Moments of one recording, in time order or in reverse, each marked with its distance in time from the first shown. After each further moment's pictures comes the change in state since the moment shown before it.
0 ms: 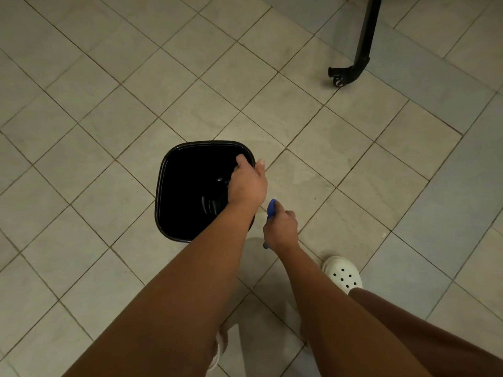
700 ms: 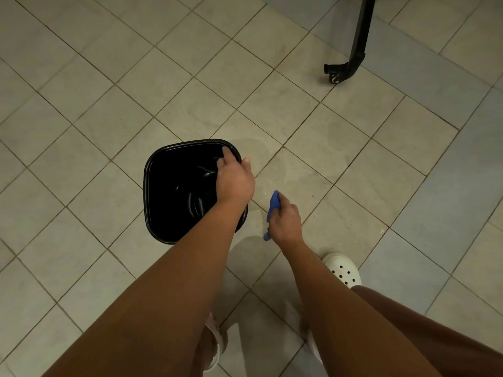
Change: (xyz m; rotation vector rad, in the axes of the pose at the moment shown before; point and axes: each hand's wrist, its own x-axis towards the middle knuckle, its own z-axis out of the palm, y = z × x) left_hand 0.004 -0.006 -0.012 -0.002 0.057 0.019; right_hand -0.004 0.004 -0.018 0.221 0.082 -0.080
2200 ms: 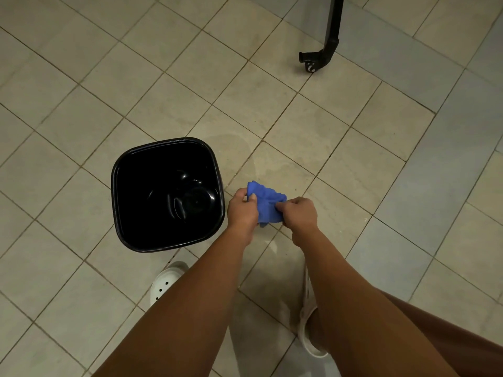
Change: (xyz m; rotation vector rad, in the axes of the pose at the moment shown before) left_hand -0.040 -0.021 0.079 -0.664 -0.273 -0.404; right_hand 0.024 0.023 -0.052 0.359 0.110 0.320
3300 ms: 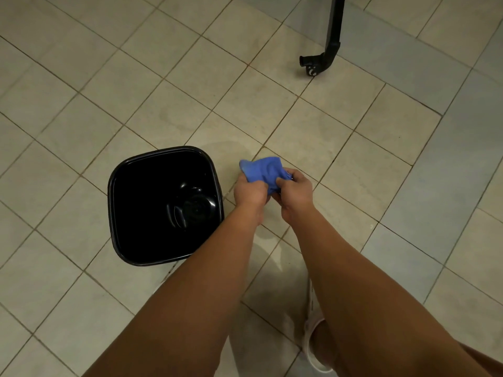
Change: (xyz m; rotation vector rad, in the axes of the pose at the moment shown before) left_hand 0.034 0.043 0.032 -0.255 0.050 -0.091; right_hand 0.029 -0.048 0.018 0.520 -0.081 -0.039
